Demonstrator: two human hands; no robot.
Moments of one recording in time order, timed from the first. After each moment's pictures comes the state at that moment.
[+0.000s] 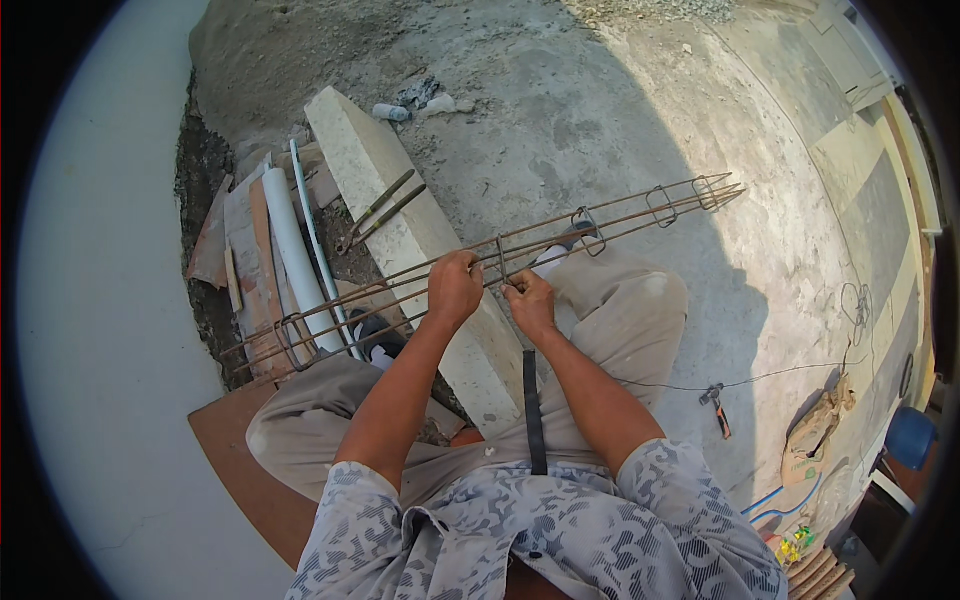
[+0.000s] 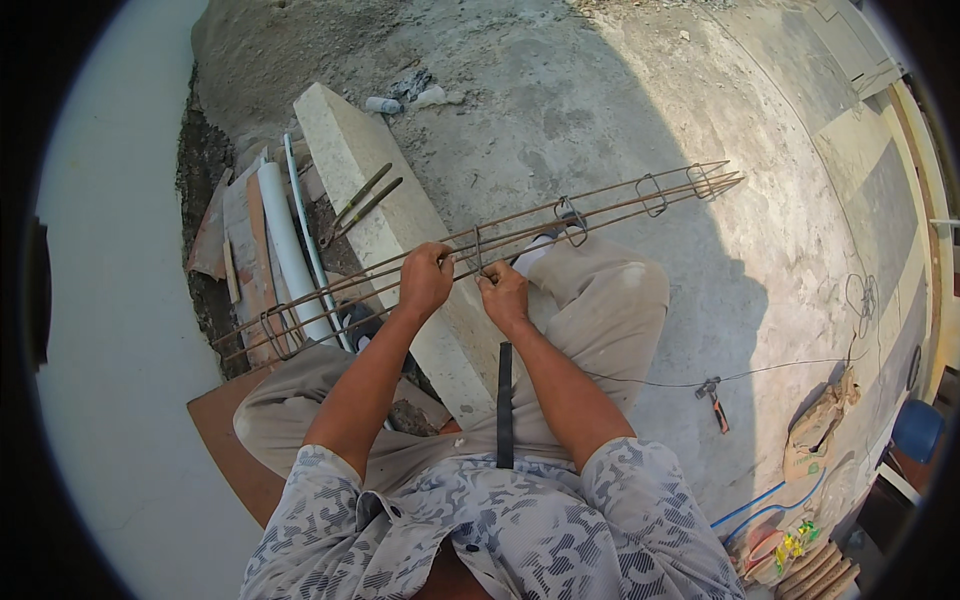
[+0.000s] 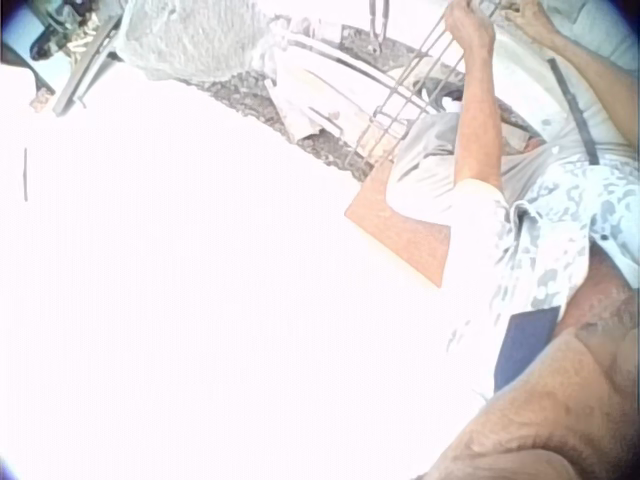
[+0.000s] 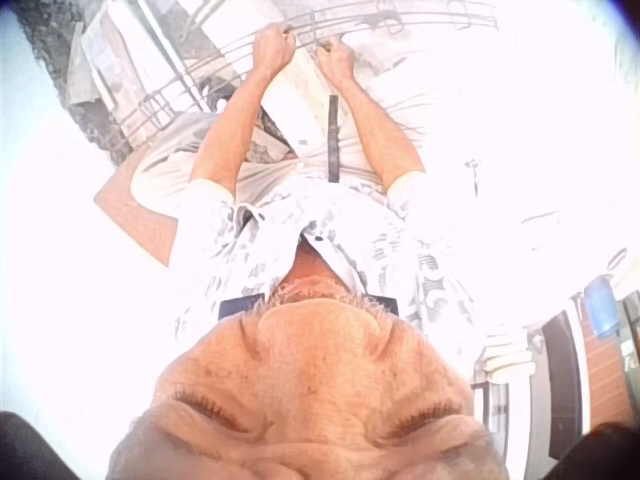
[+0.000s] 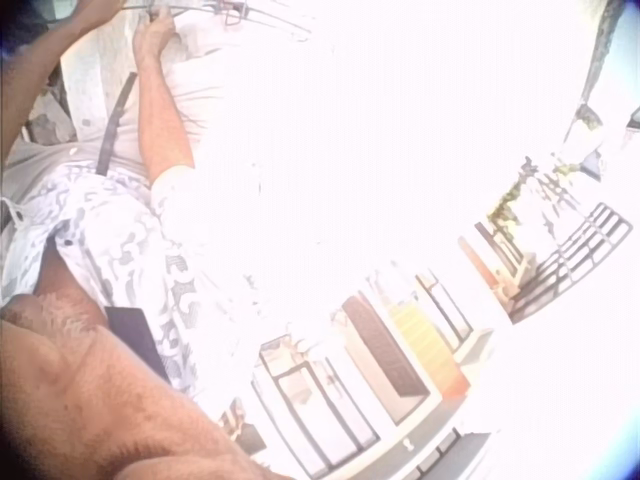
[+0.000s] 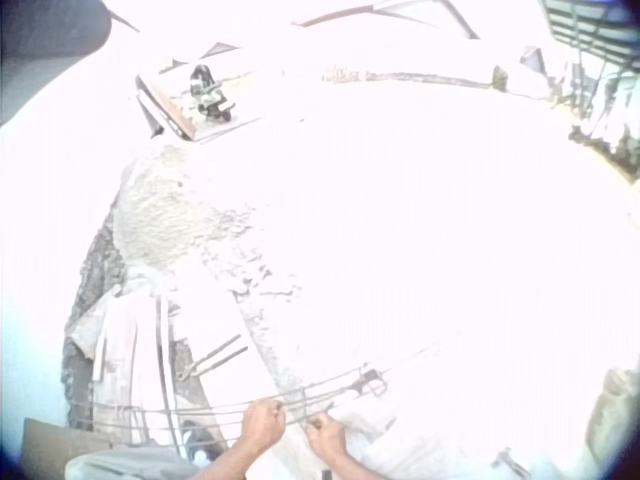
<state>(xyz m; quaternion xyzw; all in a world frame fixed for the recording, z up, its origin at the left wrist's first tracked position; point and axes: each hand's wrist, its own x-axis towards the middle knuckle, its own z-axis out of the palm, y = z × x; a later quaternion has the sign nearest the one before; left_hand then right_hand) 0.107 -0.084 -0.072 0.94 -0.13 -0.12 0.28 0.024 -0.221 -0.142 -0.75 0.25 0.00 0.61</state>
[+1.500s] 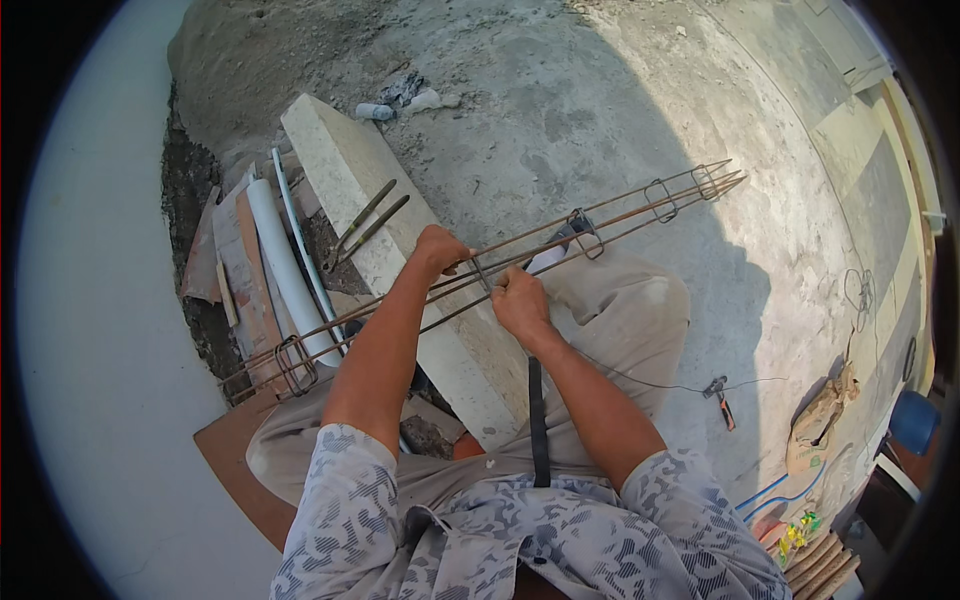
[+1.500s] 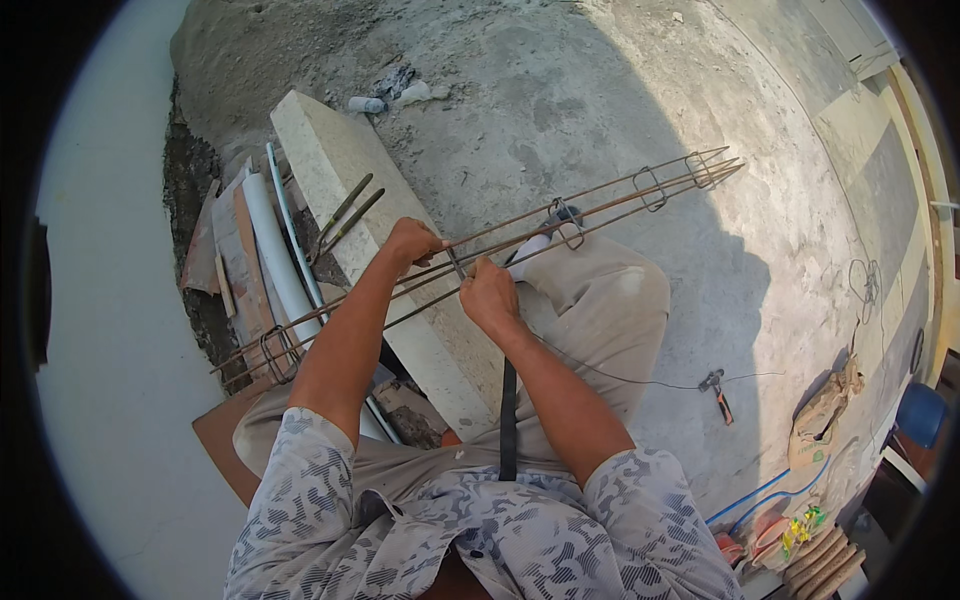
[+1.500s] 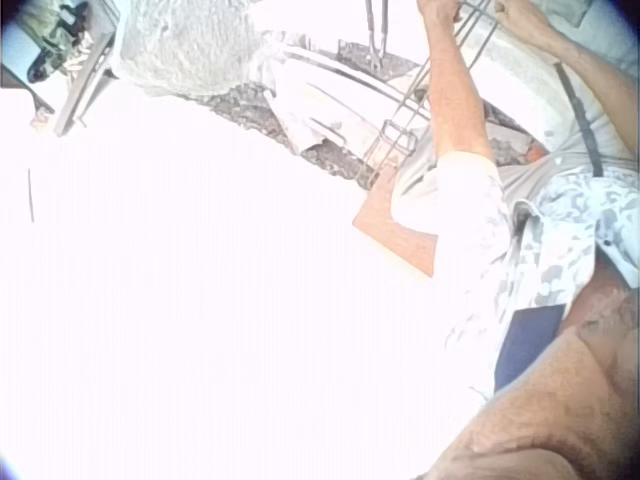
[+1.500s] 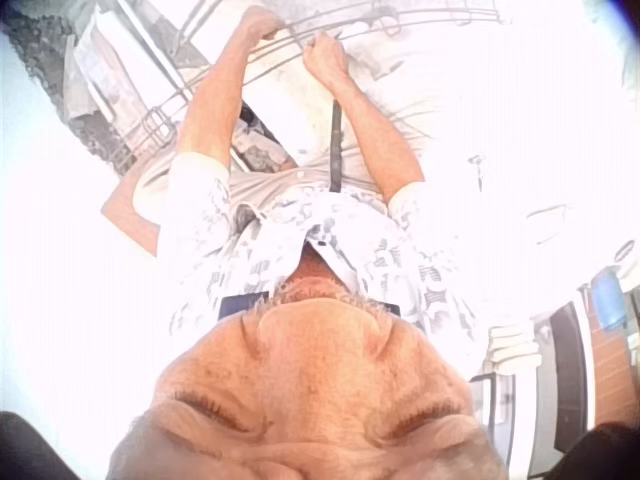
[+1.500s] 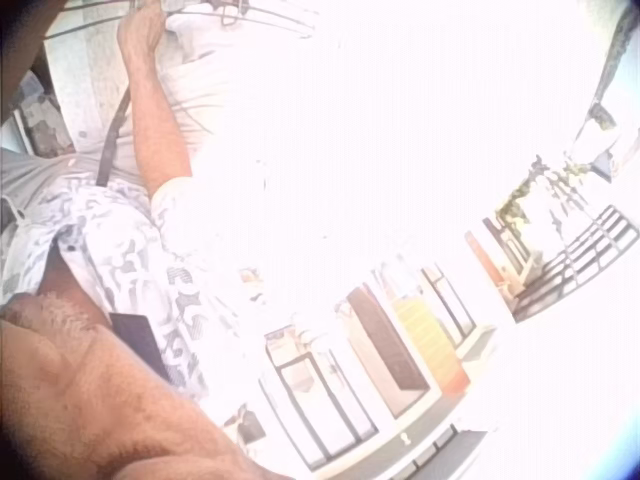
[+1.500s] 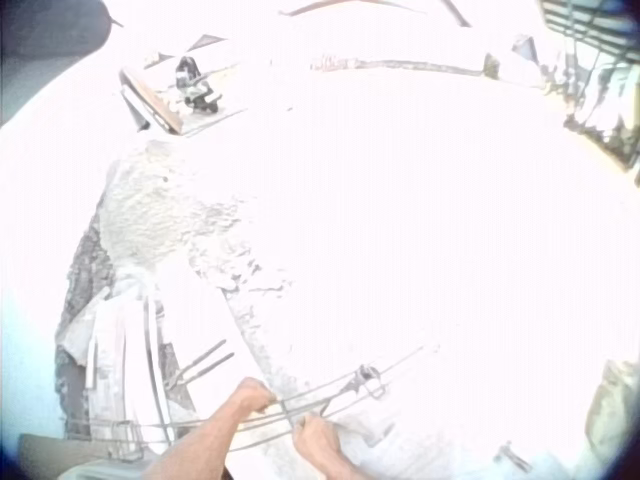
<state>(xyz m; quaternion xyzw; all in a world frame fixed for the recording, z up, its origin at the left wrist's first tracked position) 0.211 -0.099 -0.103 0.84 0.11 -0.42 0.33 0.062 -0.231 -0.087 -0.82 0.25 0.15 0.49</state>
